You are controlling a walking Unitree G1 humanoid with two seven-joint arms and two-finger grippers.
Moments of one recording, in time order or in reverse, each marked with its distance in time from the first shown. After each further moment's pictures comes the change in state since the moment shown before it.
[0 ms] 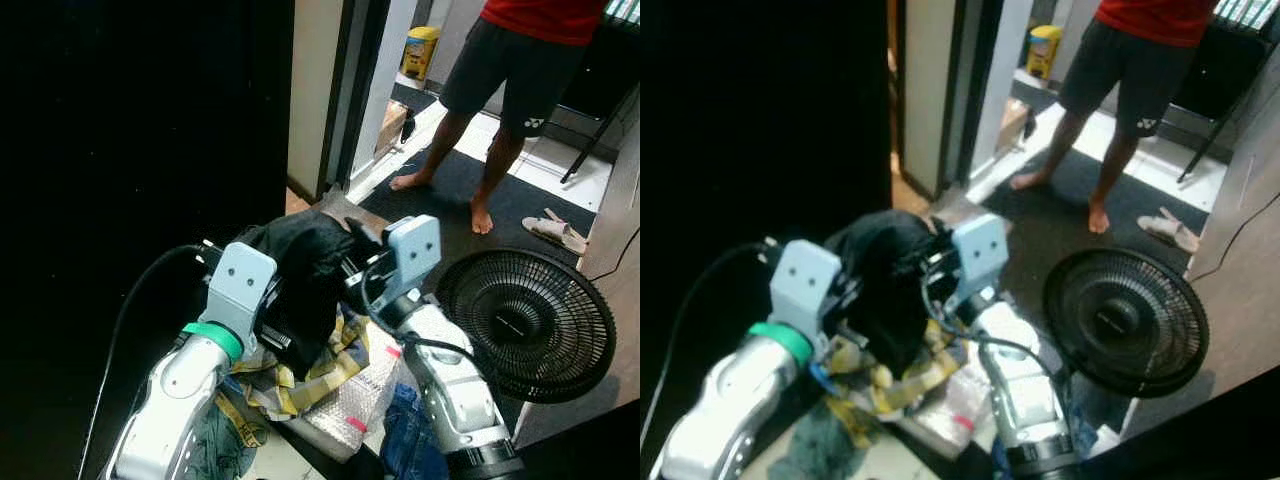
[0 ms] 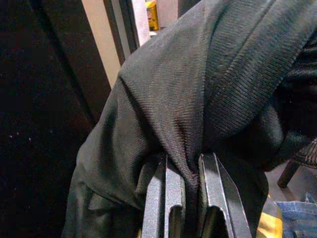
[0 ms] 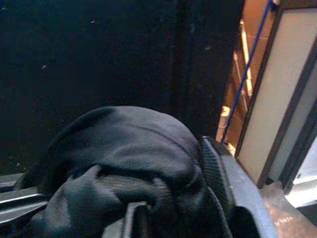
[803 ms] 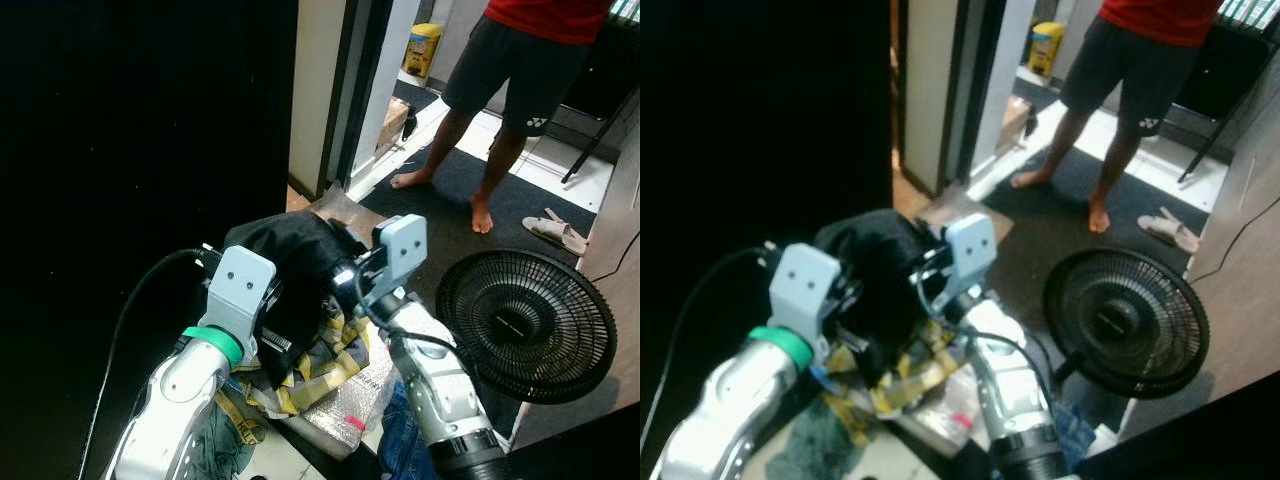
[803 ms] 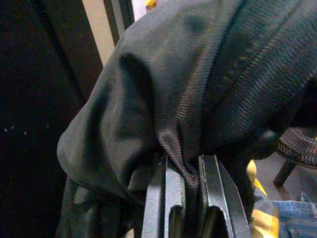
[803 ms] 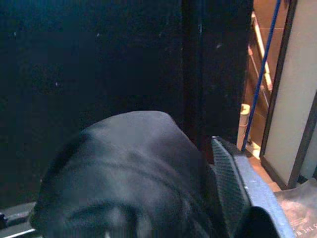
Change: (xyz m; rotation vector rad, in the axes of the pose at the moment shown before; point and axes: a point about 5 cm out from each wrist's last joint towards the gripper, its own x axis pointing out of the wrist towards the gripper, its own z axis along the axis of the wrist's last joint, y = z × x) left arm -0.002 -0.001 -0.001 0.000 0.004 0.000; right arm 0.009 0.002 0.000 0.150 -0.040 0.002
